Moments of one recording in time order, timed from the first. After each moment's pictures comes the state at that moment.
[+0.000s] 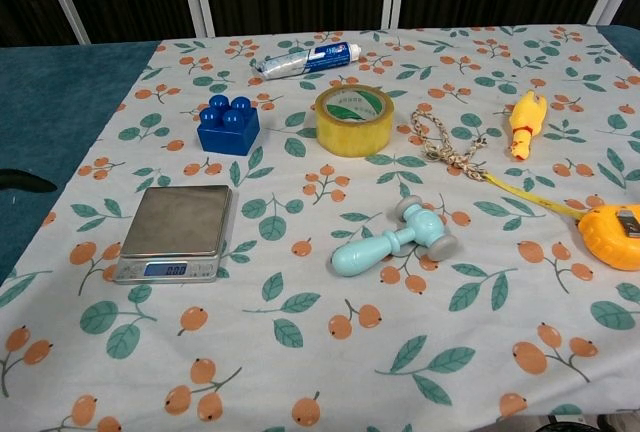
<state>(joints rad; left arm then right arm) -0.34 -1.10 0.20 -1.79 1.68 1.16 0.03 0.02 -1.12 0.07 -1.72 -1.43 1.51 -0.18</state>
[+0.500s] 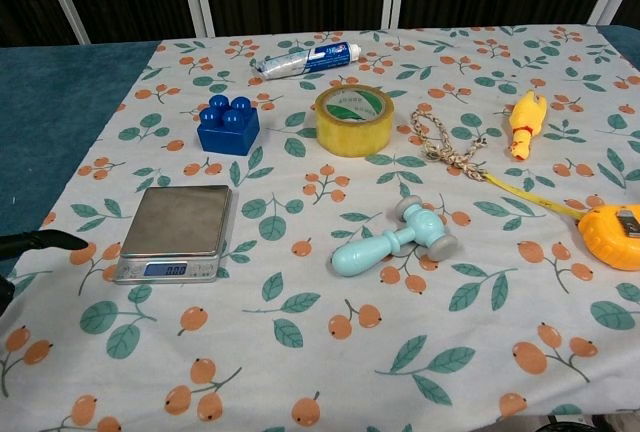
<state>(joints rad) -0.33 -1.22 0.19 -1.74 1.58 1.05 0.13 0.01 -1.11 0.07 -1.72 -1.43 1.51 -0.17</state>
